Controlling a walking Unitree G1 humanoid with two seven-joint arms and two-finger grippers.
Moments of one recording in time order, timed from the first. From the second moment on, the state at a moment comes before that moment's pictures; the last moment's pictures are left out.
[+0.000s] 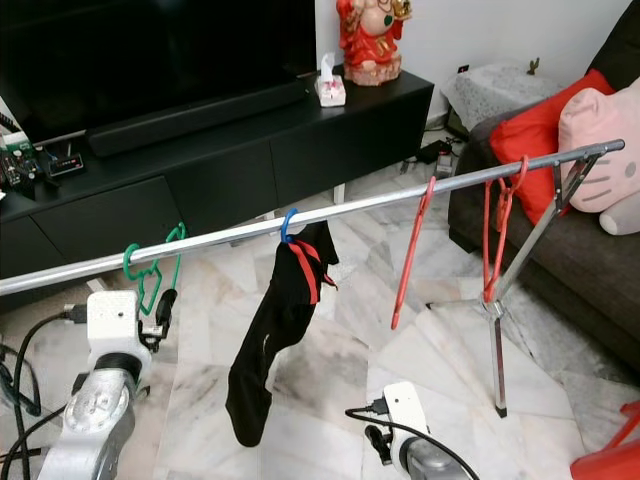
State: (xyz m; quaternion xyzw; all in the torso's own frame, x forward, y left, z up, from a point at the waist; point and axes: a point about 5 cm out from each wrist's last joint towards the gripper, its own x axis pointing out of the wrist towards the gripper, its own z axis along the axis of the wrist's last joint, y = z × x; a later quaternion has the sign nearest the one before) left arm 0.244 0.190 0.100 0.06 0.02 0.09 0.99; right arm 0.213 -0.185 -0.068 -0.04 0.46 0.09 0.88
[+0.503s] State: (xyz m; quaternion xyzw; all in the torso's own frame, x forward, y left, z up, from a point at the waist) left arm 0.211 0.195 0.100 0.08 0.00 0.09 0.99; right arm 0.214 -0.186 -0.068 -0.04 0.46 0.09 0.88
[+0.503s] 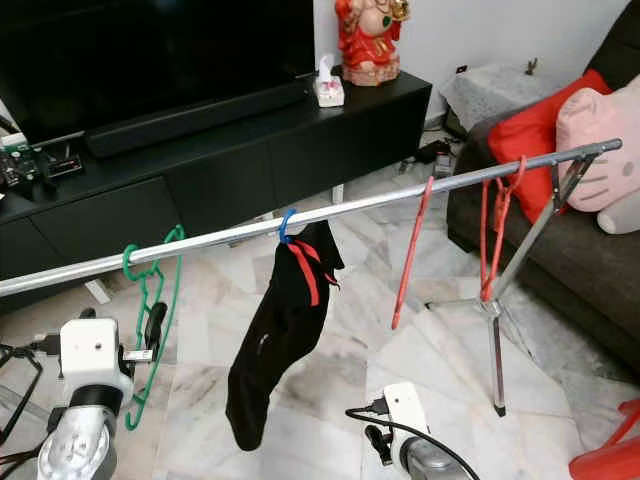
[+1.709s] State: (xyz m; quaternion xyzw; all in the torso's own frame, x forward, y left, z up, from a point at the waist) left arm 0.223 0.180 0.109 0.09 -0.04 0.06 0.99; right arm 0.210 -0.193 -0.069 -0.05 0.46 0.07 0.88
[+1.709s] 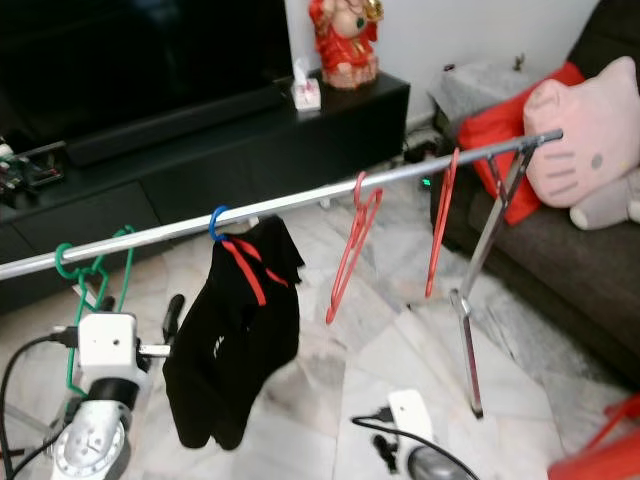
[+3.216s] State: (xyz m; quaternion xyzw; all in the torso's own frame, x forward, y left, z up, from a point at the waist) left arm 0.165 0.212 -0.071 0.17 0.39 0.00 0.90; right arm 0.212 -0.183 -0.069 -0.04 0.46 0.09 0.88
